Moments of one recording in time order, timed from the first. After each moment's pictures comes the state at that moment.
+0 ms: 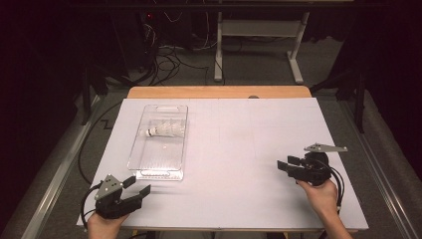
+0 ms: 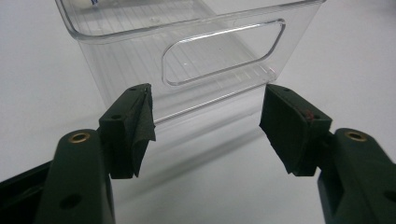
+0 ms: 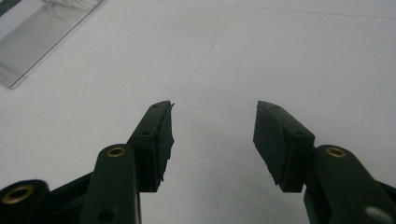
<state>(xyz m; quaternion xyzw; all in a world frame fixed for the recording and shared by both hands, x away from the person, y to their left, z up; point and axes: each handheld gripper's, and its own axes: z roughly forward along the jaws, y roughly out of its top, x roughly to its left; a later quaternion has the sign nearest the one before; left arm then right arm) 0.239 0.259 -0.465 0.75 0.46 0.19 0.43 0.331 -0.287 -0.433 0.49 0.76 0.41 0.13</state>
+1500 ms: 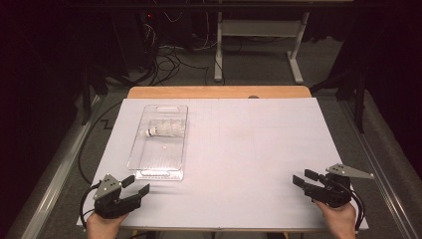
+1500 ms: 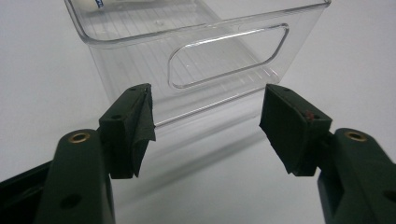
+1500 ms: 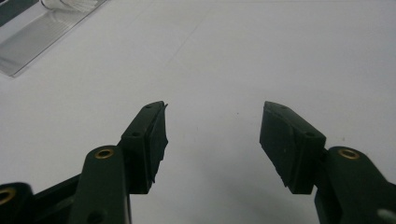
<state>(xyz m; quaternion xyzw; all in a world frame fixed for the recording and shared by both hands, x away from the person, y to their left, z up) 0.239 0.260 -0.464 0.75 0.46 0.19 0.44 0.278 -0.324 -0.448 0.50 0.73 0.44 0.16</state>
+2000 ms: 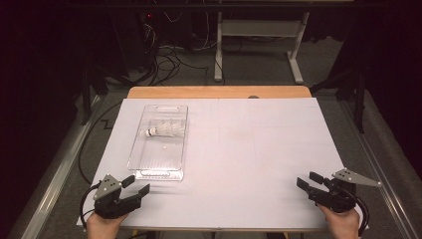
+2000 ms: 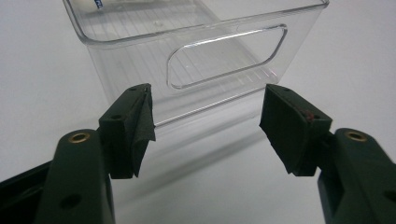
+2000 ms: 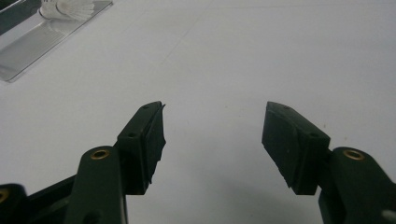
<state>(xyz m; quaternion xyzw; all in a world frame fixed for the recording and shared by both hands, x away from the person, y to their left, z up) 0.238 0.260 -0.464 0.75 0.46 0.19 0.44 0.267 -0.334 -0.455 0.50 0.71 0.46 0.18</state>
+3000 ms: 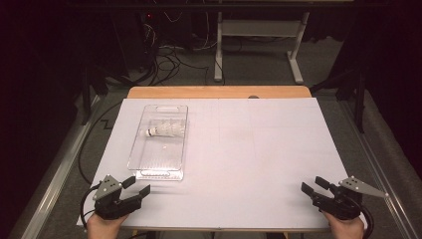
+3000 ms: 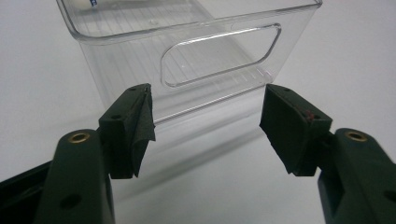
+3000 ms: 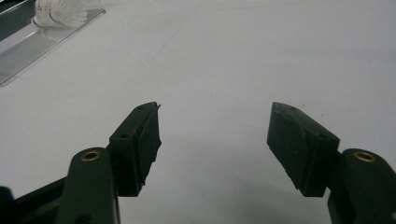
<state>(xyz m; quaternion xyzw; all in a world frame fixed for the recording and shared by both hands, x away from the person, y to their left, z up) 0.237 0.260 -0.465 0.75 0.46 0.18 0.44 0.252 -0.346 -0.468 0.51 0.69 0.47 0.20</state>
